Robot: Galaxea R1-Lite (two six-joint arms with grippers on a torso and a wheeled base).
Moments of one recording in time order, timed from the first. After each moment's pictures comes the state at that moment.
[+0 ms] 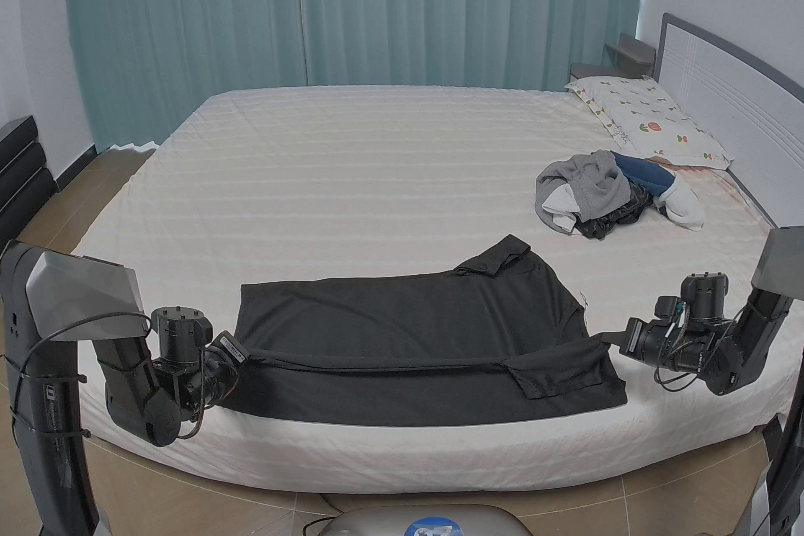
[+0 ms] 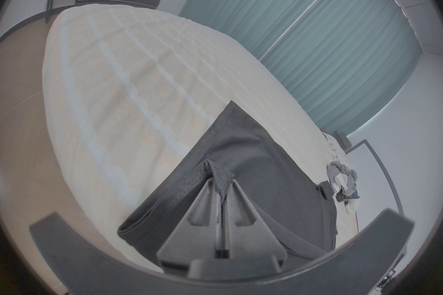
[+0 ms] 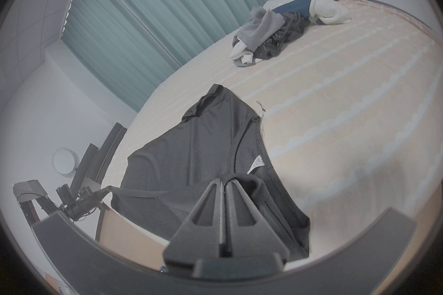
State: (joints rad) left arm -0.14 2.31 -0.48 -1.28 0.13 -0.87; right arm 0.00 2.18 -0.54 -1.06 0.36 0.42
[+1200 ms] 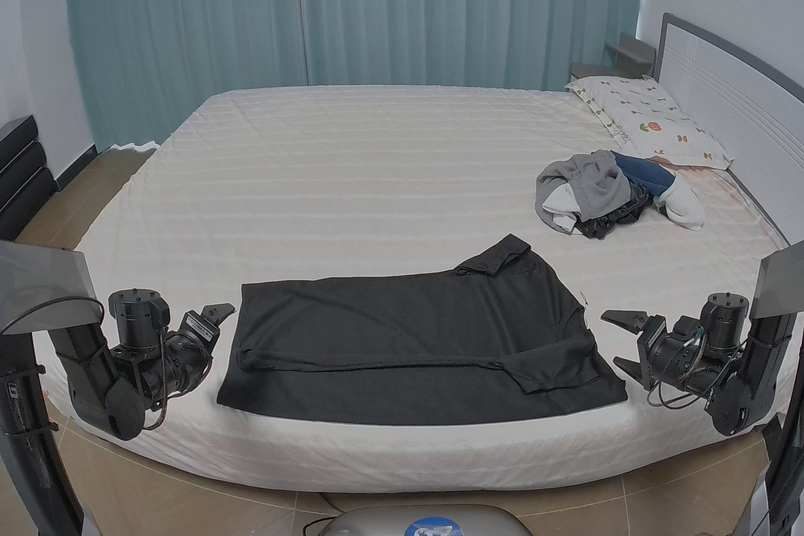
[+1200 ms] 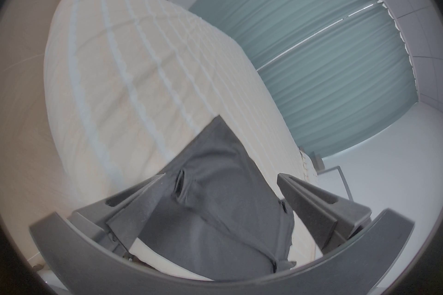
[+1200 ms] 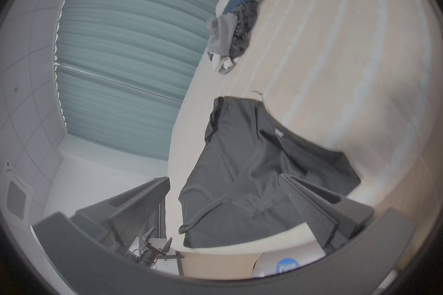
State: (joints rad) left arm -0.06 2.16 -0.40 -1.29 -0.05 -1.04; right arm 0.01 2.20 -0.27 -1.54 0.39 1.05
